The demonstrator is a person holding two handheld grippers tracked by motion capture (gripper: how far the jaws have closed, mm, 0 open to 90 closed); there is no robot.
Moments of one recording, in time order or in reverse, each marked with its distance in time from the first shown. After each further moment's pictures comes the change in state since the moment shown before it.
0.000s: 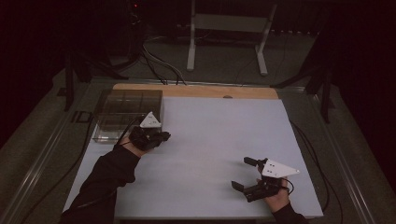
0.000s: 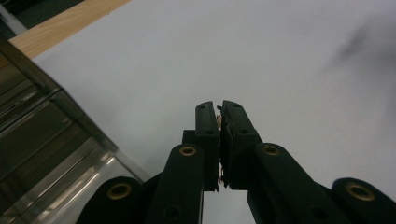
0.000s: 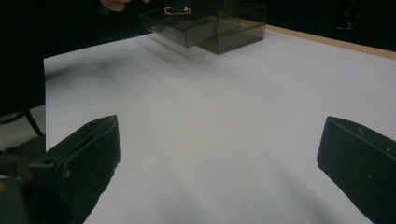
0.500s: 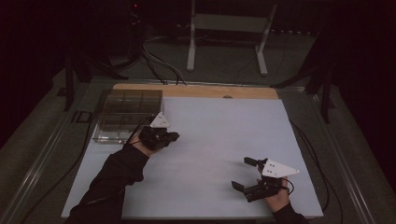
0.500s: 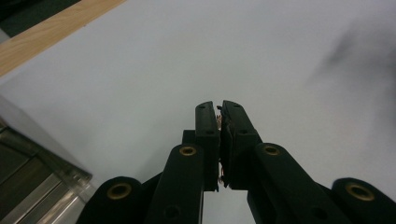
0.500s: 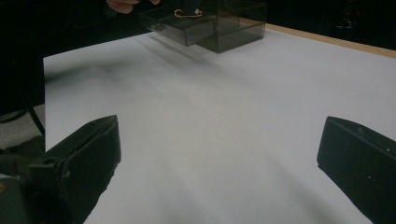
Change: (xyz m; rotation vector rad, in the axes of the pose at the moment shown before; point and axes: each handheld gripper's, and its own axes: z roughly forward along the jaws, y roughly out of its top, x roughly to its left) left arm -0.012 0.012 0.020 -0.005 -0.041 0.025; right arm -0.001 0.000 -0.001 -0.003 0.000 0.003
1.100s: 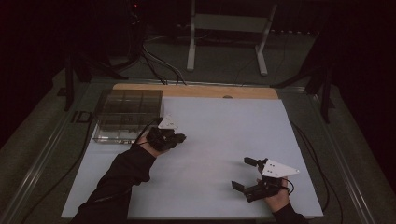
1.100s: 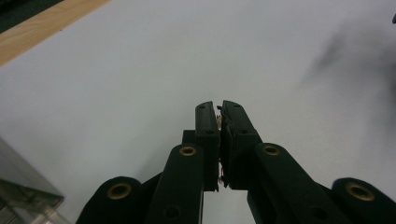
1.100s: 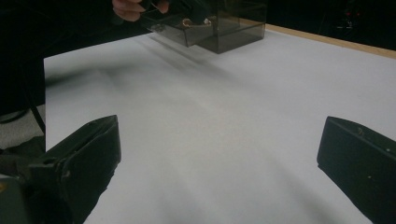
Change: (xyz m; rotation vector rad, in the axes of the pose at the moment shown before) left arm -0.009 0.007 0.017 -0.004 -0.033 0.017; right arm 0.000 0.000 0.000 0.002 -0.001 -0.001
